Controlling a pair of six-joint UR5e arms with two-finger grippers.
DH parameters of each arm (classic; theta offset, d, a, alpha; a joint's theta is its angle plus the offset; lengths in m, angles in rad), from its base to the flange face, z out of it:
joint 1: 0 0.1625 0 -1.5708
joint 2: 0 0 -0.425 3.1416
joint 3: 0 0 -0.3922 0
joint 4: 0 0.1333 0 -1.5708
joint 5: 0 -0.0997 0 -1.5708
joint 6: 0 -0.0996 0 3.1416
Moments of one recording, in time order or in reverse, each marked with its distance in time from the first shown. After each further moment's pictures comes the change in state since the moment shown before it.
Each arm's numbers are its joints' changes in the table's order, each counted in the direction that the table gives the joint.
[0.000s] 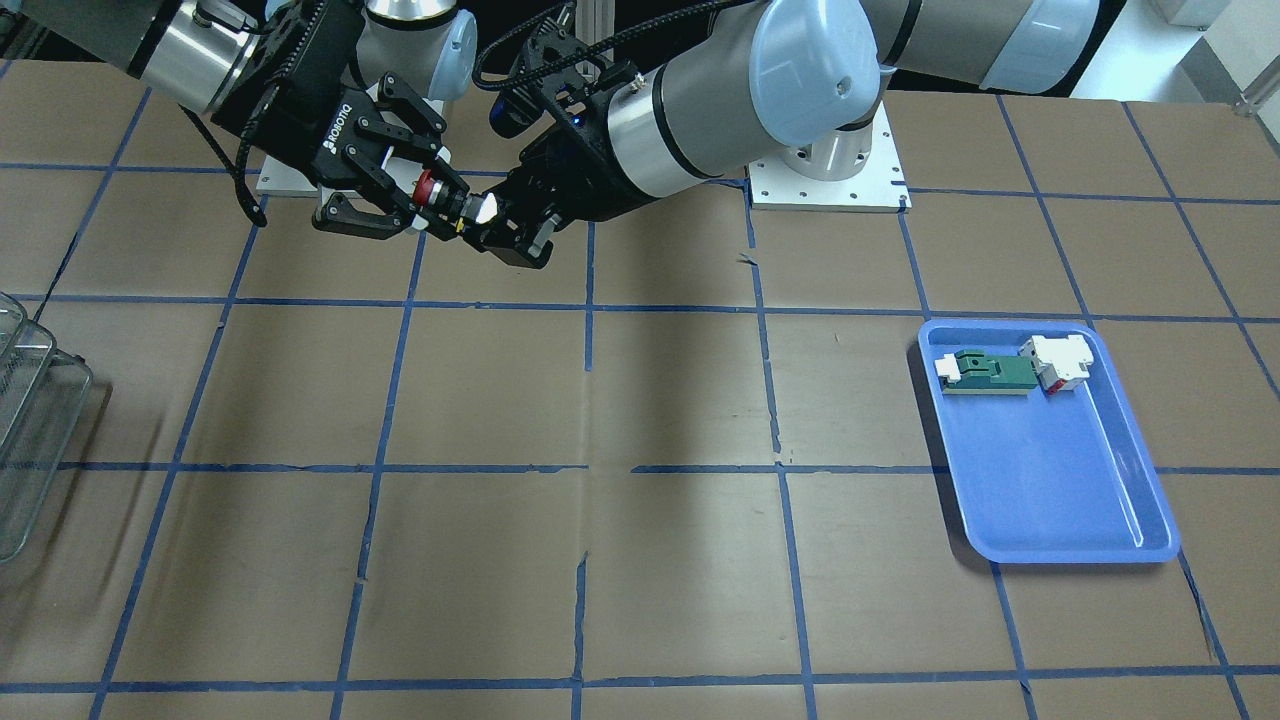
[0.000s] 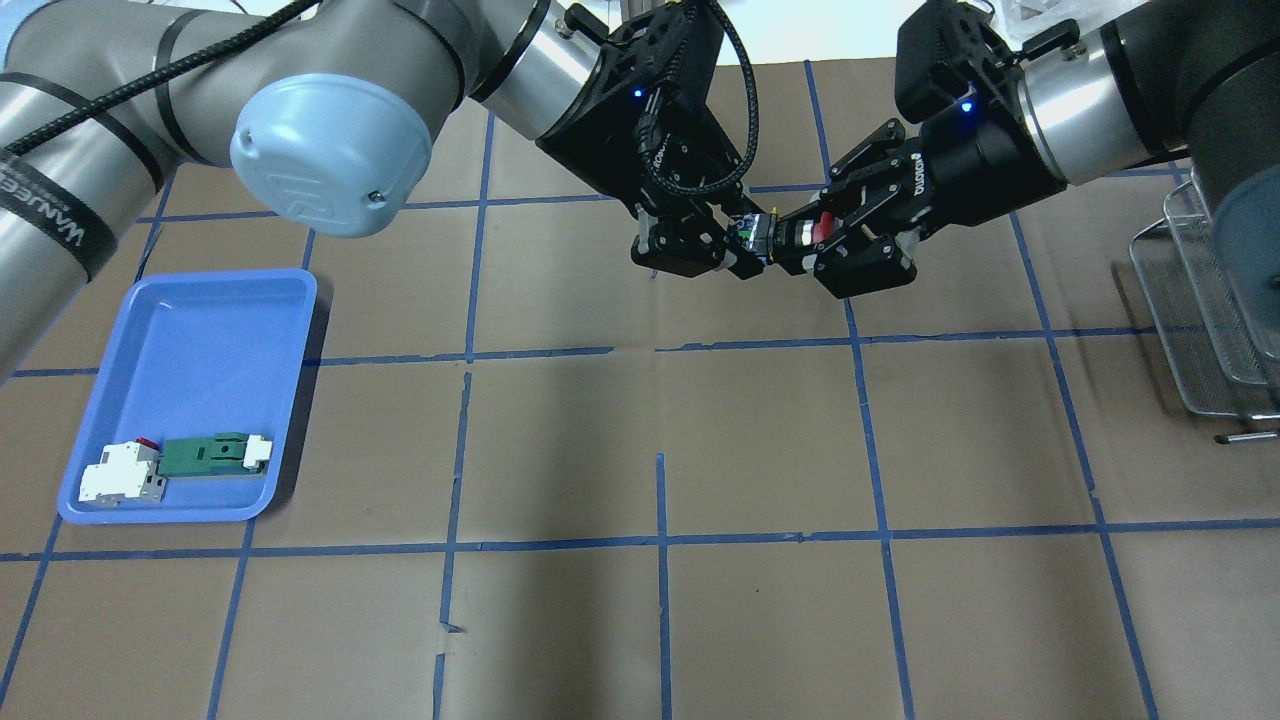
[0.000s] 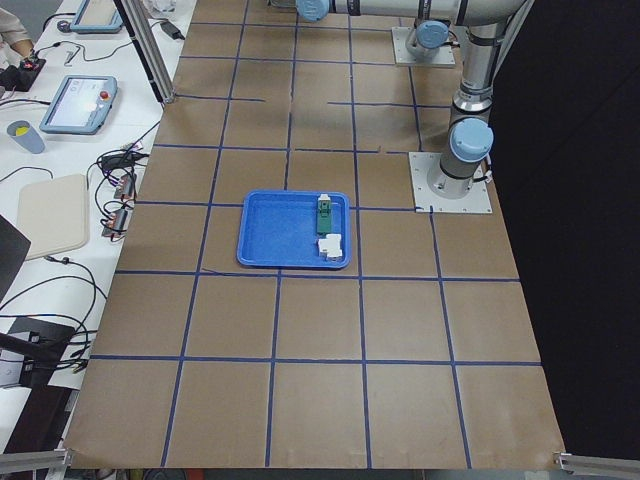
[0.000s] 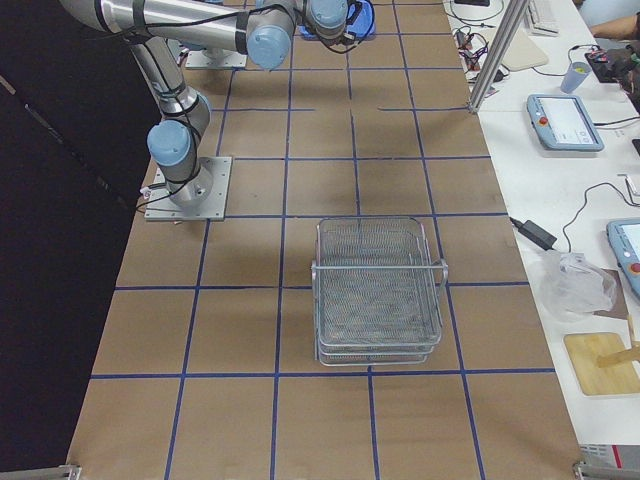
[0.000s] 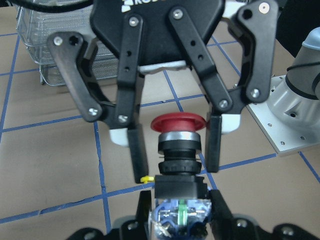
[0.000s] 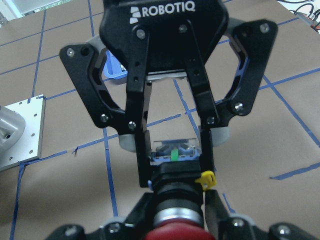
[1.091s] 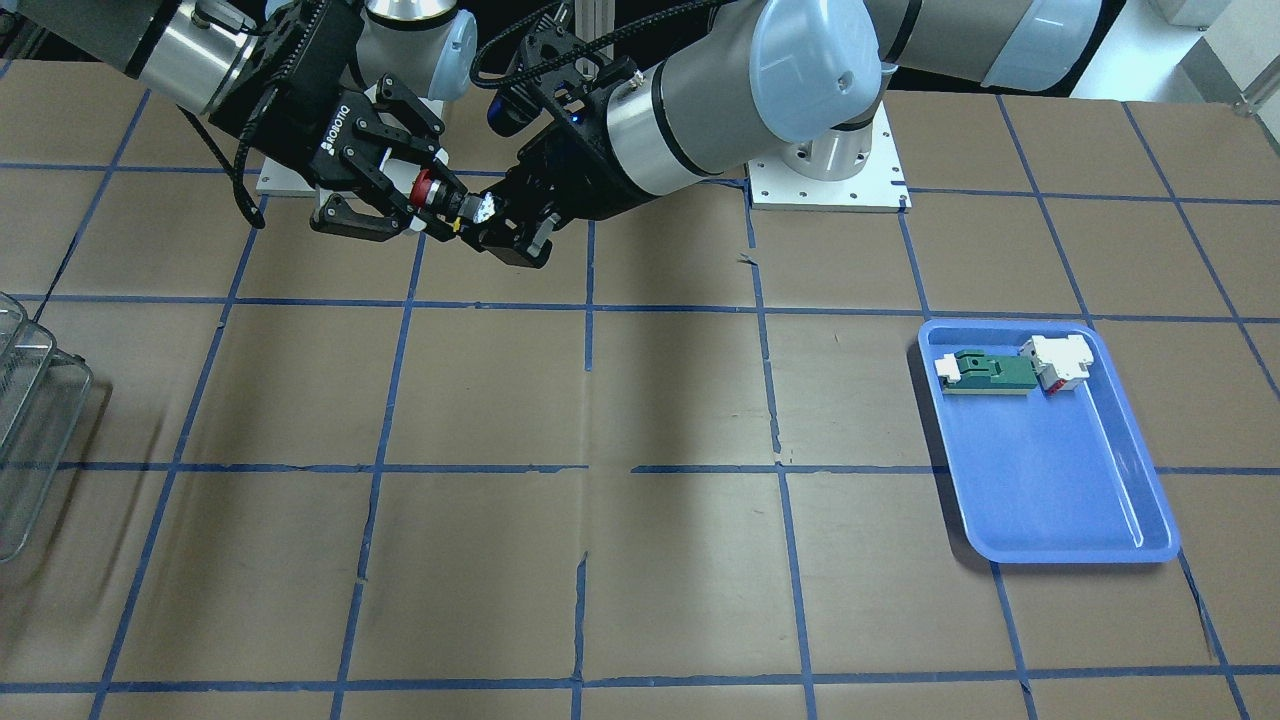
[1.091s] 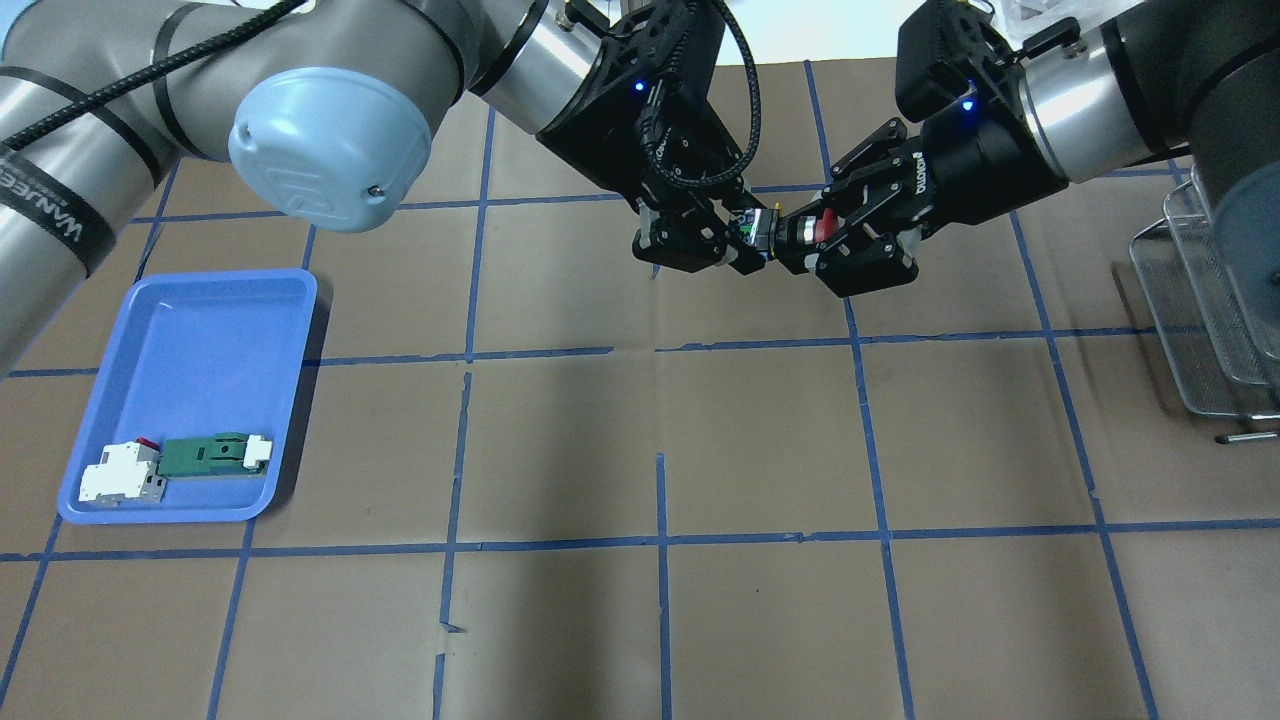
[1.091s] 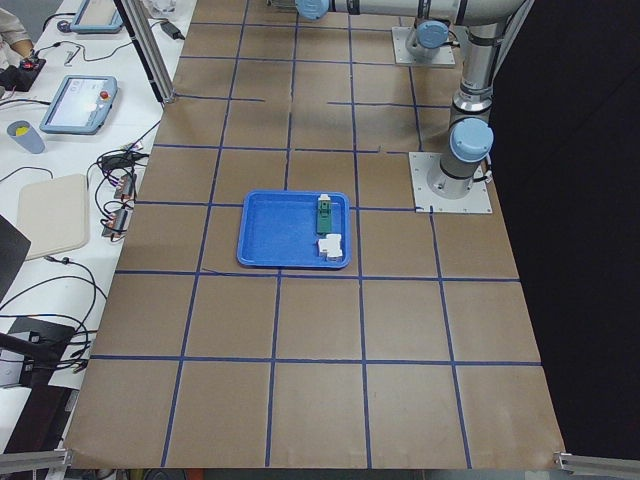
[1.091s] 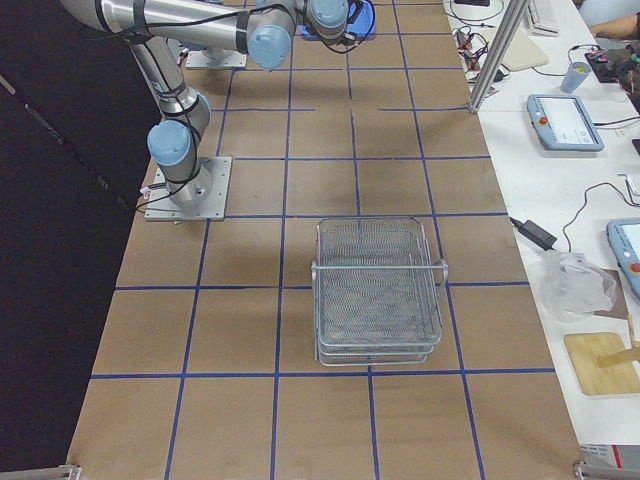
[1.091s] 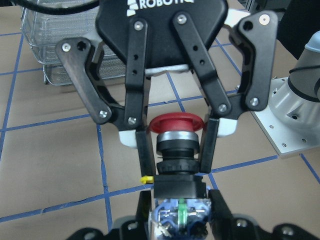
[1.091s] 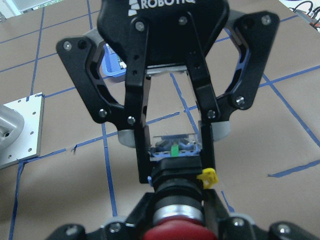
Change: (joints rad) left arm 0.000 0.001 0.011 -0.001 -0.001 0.016; right arm 0.000 -0.003 -0.003 0.002 0.010 -0.001
